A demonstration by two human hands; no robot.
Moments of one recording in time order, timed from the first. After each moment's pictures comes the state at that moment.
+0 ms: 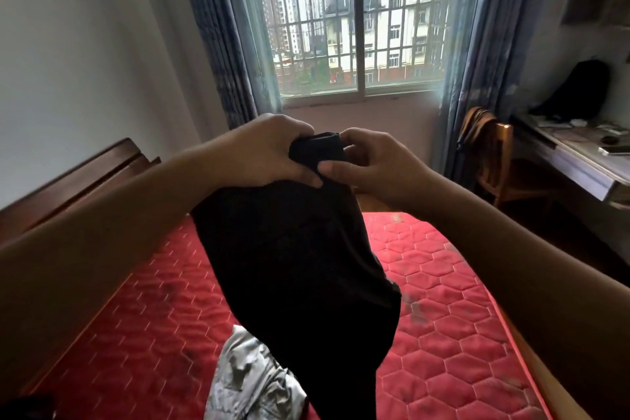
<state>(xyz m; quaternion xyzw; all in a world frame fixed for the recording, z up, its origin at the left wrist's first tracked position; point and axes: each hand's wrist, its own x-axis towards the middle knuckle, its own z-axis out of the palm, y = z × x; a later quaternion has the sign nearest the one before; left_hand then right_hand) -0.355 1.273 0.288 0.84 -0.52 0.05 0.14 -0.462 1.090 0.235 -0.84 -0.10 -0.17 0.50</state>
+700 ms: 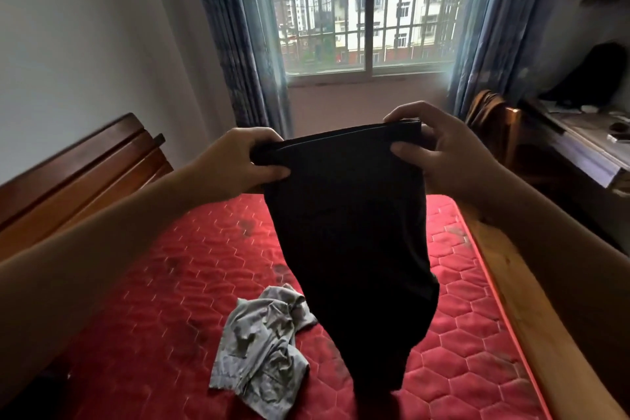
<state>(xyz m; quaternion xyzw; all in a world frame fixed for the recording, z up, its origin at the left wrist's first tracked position) -0.343 1.337 0.230 0.82 -0.45 0.02 0.34 -0.487 1.052 0.212 -0.82 -0.07 -0.23 0.52</state>
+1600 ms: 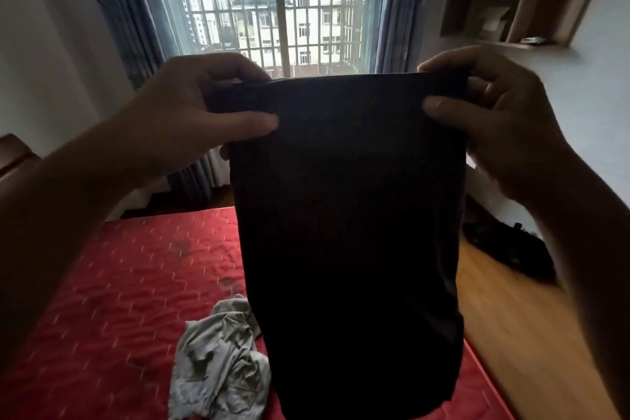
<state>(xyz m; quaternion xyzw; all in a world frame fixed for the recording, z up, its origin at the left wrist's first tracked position) -0.449 1.393 0.317 0.67 -0.57 -0.03 0.48 -0.641 1.139 0.286 -0.77 -0.03 -0.41 0.49</state>
